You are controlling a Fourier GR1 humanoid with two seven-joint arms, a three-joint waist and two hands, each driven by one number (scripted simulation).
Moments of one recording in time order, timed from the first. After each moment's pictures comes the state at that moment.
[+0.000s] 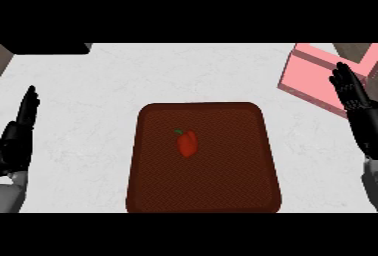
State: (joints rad) left arm -0.13 0.54 -0.08 -1.31 0.08 0.35 -0.18; right arm -0.21 -0.47 -0.01 -1.48 -0.12 0.02 -0.19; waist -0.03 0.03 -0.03
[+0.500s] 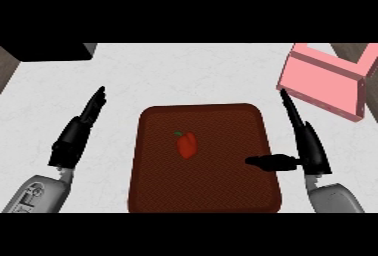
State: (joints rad) left arm -0.20 0.42 -0.26 -1.38 0.12 0.17 -0.13; right arm -0.15 -0.30 0.23 -1.47 0.20 -0.26 -0.04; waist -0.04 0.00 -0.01
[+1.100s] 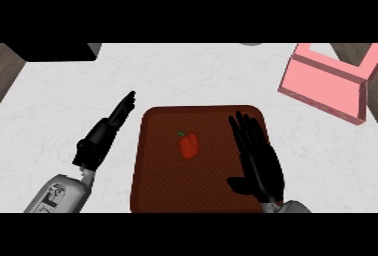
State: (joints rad) left arm -0.23 0.35 -0.35 -1.43 0.14 0.10 -0.03; right arm -0.15 -0.24 0.61 -1.54 1.02 -0.36 0.42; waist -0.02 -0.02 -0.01
